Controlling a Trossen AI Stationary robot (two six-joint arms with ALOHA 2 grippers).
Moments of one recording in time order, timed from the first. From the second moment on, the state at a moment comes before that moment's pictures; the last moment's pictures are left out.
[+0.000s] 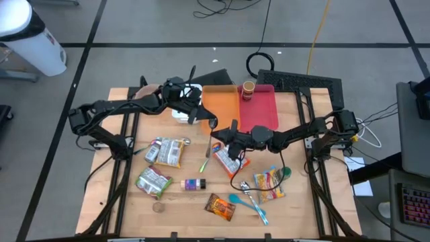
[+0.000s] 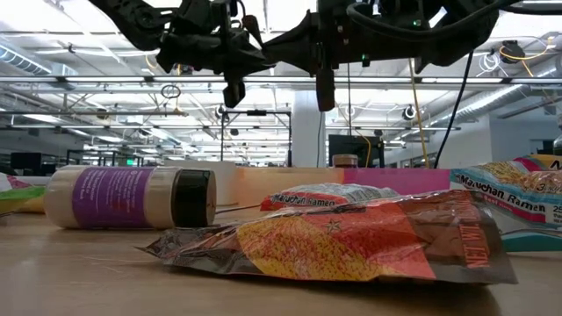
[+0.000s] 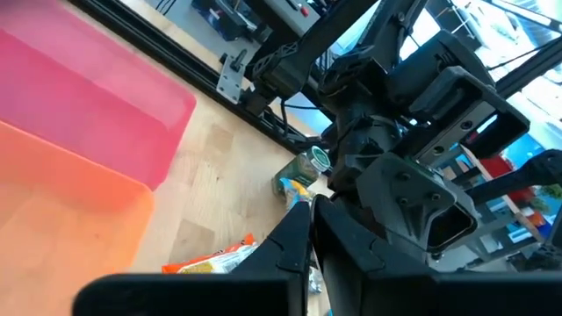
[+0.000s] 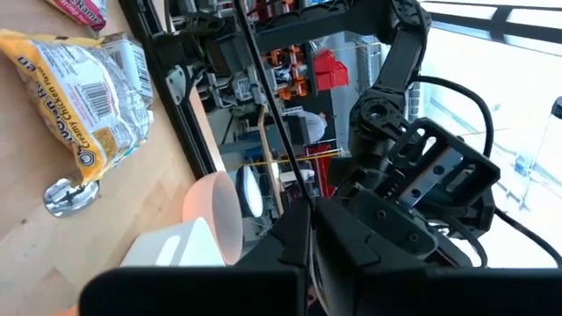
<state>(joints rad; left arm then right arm) 0.48 1.47 0.94 0.24 0.75 -0.50 0.04 1.65 0.78 0.94 0.21 -1.35</state>
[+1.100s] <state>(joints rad) 0.56 1.41 0.94 0.49 0.92 -0.30 0.04 1.64 0.78 0.94 0.34 -1.22</state>
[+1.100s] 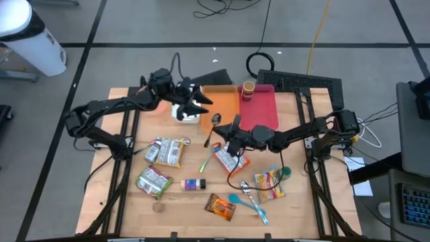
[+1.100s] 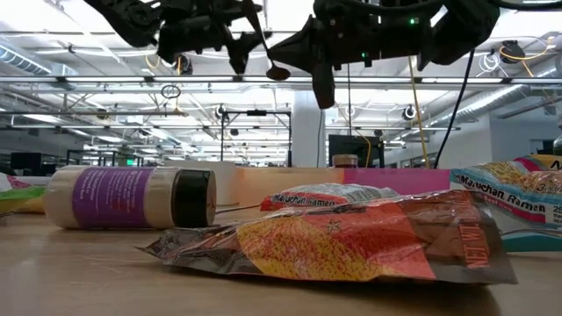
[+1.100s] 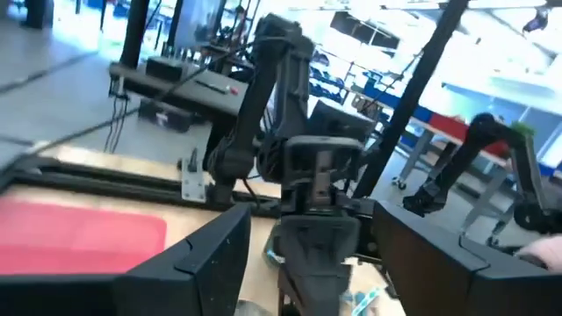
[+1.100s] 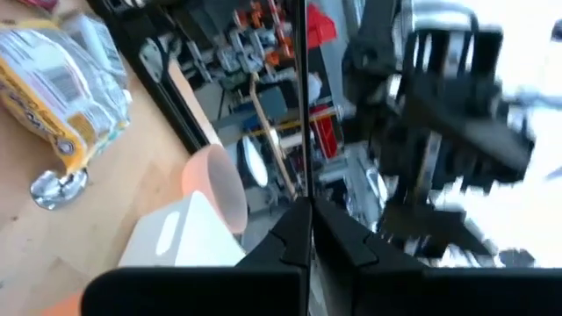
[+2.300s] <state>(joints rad) 0.08 1.24 1.15 -0.36 -0.11 0.48 -0.18 1.62 0.95 0.47 0.10 -0.64</state>
